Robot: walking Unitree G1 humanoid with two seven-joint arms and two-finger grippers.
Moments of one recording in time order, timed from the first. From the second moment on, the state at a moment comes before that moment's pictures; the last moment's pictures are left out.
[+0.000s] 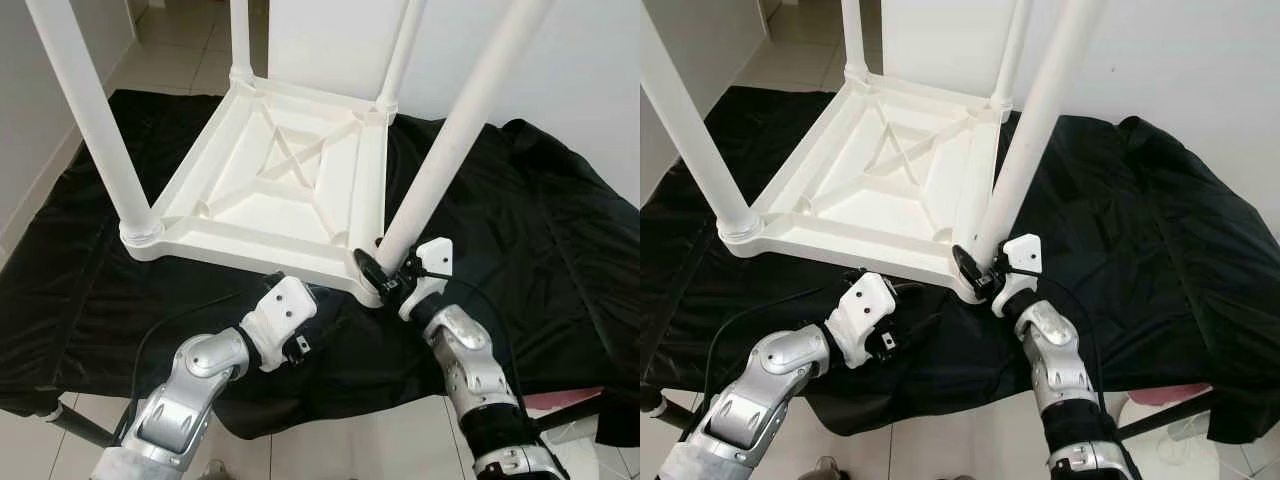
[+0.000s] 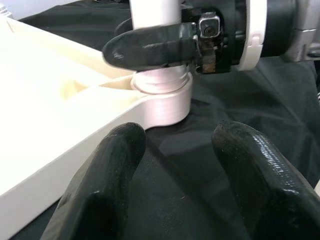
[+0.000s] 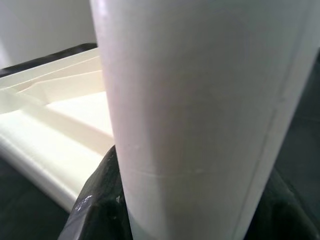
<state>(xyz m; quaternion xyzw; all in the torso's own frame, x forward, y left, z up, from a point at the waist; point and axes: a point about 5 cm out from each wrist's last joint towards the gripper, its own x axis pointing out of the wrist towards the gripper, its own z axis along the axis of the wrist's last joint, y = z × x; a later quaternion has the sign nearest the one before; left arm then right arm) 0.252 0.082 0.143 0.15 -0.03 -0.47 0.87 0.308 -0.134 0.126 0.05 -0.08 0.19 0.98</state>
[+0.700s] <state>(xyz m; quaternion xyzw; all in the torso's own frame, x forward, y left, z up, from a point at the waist) 0.256 0.102 0.141 0.20 -0.04 -0.45 0.87 0.298 -0.131 0.124 0.08 -0.08 0.02 0.99</state>
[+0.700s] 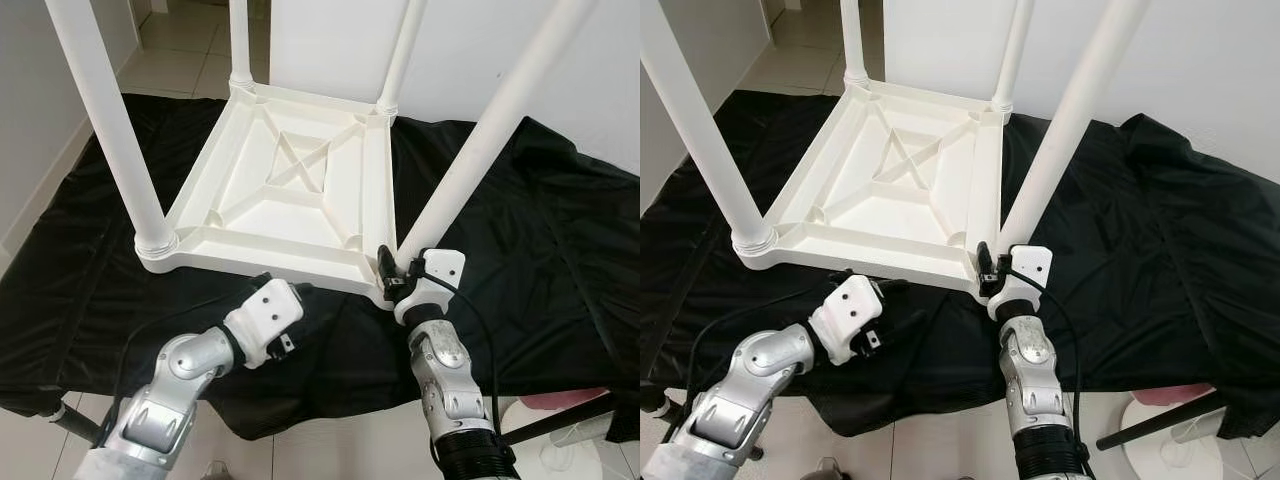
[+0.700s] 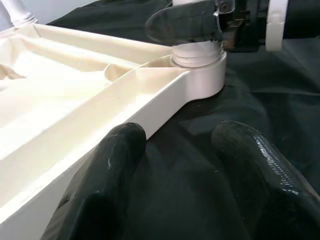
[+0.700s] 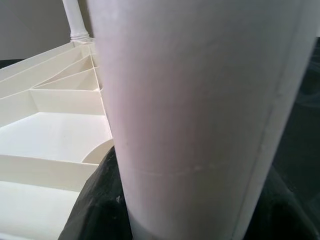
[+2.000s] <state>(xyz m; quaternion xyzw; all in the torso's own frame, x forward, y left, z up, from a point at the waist) 0.323 0.155 0.138 0.34 0.00 -0.41 0.85 0.294 -0.129 0.120 0.07 -0.07 0.05 0.99</state>
